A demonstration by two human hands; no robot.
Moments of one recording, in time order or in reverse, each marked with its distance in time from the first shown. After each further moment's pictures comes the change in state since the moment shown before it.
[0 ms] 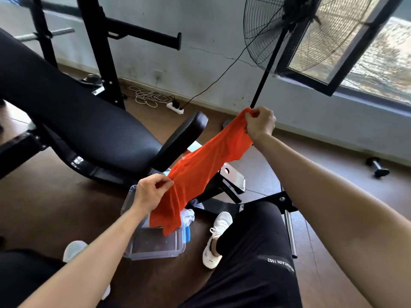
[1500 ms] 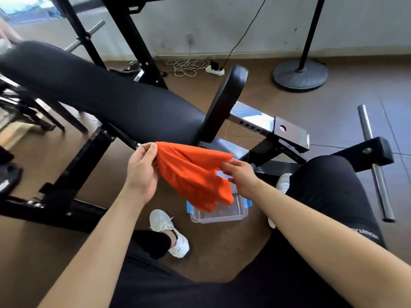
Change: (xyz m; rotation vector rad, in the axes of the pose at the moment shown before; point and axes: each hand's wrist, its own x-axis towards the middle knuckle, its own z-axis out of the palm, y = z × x) left_hand -0.012 0.052 -0.122 -0.586 0.158 -0.514; right_hand -0.239 0.085 0.120 0.563 -0.748 0.644
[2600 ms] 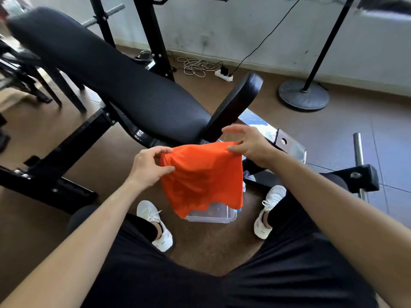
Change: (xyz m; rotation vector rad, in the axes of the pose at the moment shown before) left_hand 0.017 -0.040 -0.049 0.847 -0.093 0.174; right_hand -0.005 -0.104 -0.013 -0.640 -0.228 -0.509
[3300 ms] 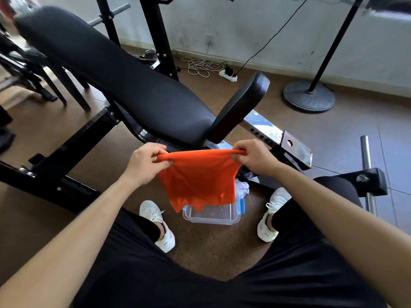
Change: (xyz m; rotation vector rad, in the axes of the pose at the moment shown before) left_hand 0.008 -0.012 -0.020 0.027 -0.011 0.106; right_hand -0.004 0.022 0.009 -0.439 -0.059 -0.114
